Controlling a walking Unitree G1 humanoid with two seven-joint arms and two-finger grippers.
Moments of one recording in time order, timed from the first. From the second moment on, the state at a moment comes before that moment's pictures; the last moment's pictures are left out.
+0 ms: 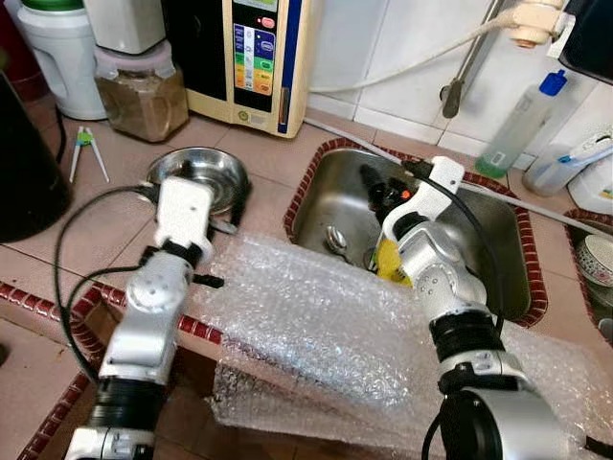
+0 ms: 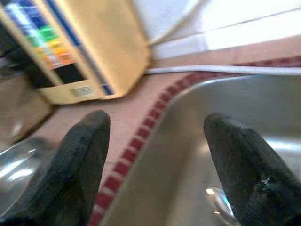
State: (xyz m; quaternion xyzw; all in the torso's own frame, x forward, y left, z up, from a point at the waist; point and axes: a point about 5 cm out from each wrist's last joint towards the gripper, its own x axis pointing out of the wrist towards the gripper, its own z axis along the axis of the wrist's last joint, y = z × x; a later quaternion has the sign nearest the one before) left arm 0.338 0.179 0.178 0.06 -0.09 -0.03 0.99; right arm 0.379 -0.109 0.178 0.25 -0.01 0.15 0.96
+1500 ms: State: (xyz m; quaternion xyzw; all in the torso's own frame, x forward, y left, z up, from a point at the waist) left arm 0.362 0.231 0.168 -0.22 0.09 0.05 0.97; right arm 0.326 -0.054 0.175 0.09 -0.03 0.37 0.92
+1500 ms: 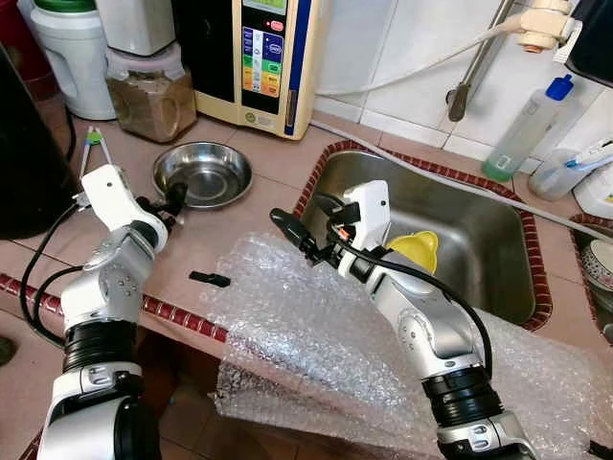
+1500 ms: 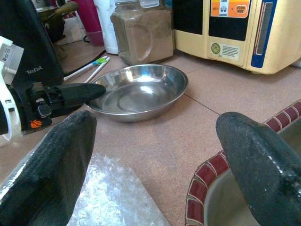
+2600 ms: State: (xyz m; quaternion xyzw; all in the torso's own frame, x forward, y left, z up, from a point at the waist) left arm 0.350 0.220 0.157 -0.07 0.03 0.01 1.00; right arm 0.326 -0.055 0.178 0.10 -0.03 0.39 0.92
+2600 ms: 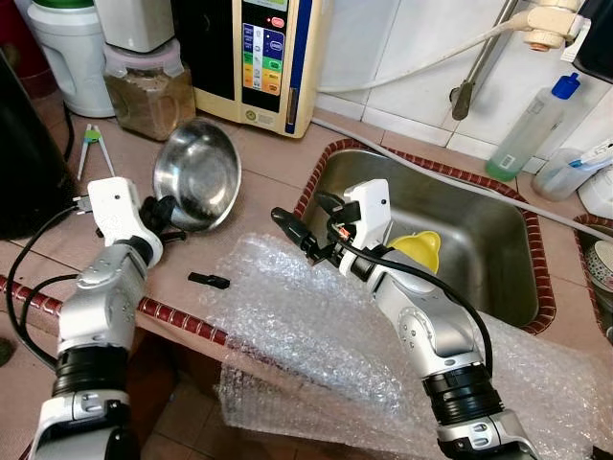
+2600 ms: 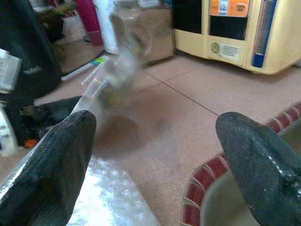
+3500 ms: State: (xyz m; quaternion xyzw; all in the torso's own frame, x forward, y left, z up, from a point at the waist) left arm 0.352 0.218 0.171 -0.08 -0.01 0.08 0.99; right arm 0.332 -0.060 0.187 0.10 -0.05 0.37 0.92
